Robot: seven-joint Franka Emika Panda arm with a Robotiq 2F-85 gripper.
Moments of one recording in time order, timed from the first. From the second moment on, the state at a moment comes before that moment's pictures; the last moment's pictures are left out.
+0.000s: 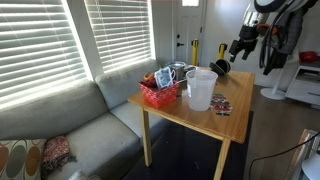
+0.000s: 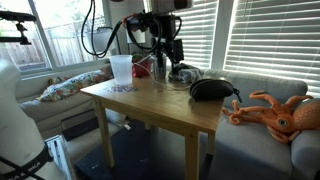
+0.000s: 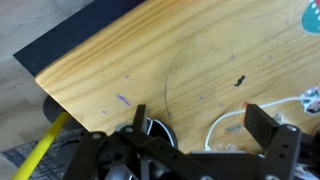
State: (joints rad) arm -0.12 -0.46 -0.18 -2.47 -0.04 2.17 -0.02
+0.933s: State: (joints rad) arm -0.19 -0.06 -0.26 -2.20 0.12 2.35 -0.01
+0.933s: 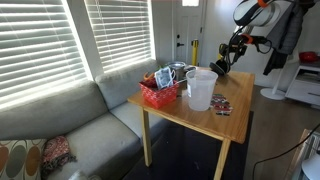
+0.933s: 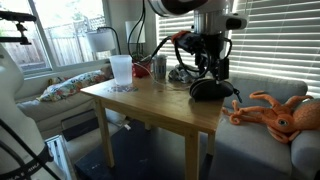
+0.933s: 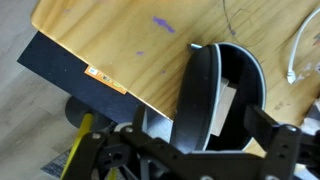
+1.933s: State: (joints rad) arm -0.20 0.03 -0.25 -2.16 0.16 2.40 0.07
